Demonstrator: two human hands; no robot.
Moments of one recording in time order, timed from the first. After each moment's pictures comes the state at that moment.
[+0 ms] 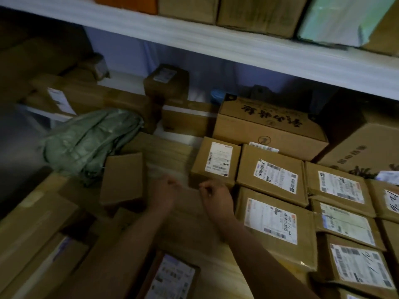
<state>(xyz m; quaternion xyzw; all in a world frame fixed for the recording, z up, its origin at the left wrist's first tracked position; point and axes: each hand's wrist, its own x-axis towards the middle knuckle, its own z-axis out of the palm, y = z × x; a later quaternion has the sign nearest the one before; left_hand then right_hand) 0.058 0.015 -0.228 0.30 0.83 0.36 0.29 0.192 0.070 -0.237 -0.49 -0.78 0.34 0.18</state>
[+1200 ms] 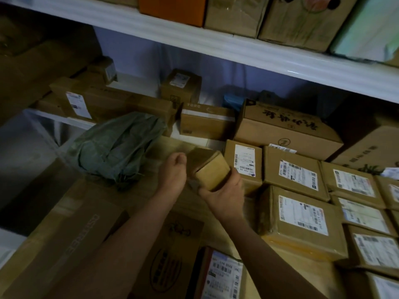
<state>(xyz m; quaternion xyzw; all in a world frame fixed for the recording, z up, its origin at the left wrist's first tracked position) -0.022 -0.021 -0.163 0.25 0.76 0.49 0.35 0.109 0.007 -0.209 -0.60 -0.70 0.27 0.25</state>
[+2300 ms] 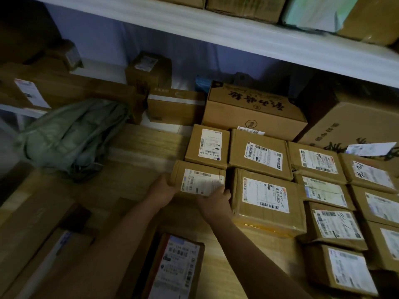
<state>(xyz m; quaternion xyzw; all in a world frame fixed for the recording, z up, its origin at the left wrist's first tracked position) 0.056 -0.013 -0.224 0.29 0.79 0.31 0.45 0.195 0.008 -0.226 -0.71 -0.58 0.39 0.07</state>
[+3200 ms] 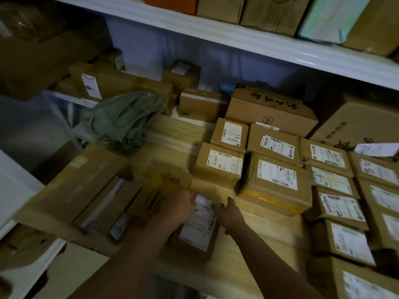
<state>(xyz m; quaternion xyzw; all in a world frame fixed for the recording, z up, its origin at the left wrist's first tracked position) 0.093 -0.158 -0.213 0.45 0.82 0.13 0.33 0.228 -0.101 -0.240 -0.66 -0.60 0.46 0.01</state>
